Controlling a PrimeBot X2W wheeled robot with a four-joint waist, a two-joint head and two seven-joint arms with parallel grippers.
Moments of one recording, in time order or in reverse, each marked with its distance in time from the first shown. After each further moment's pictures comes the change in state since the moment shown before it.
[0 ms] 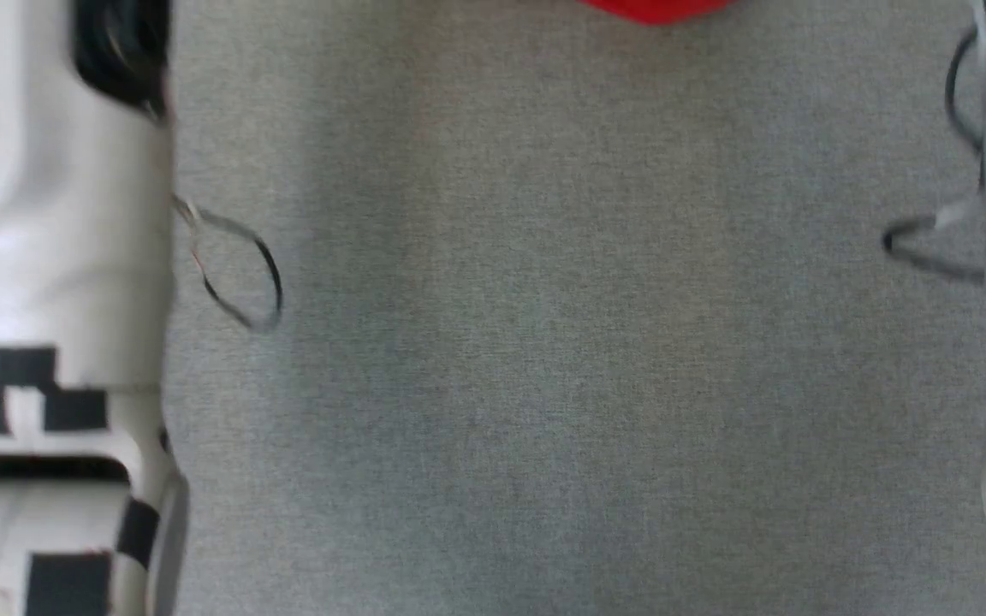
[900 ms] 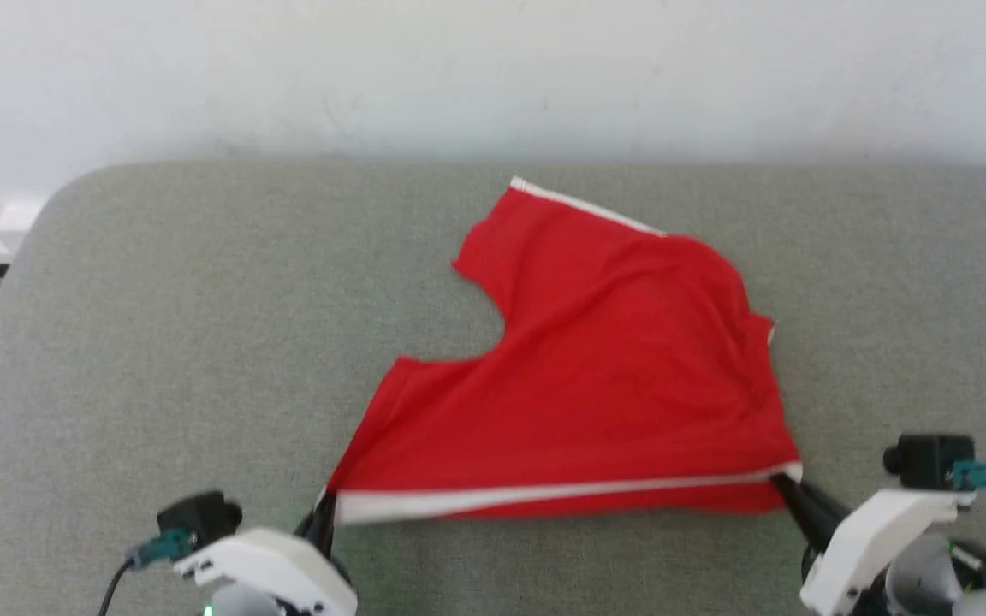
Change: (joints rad) left arm 1.178 -0.088 -0.019 -0.341 -0.165 0.076 0.116; right arm 1.183 -0.074 0.032 -0.400 -0.014 0.001 -0.103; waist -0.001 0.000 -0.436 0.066
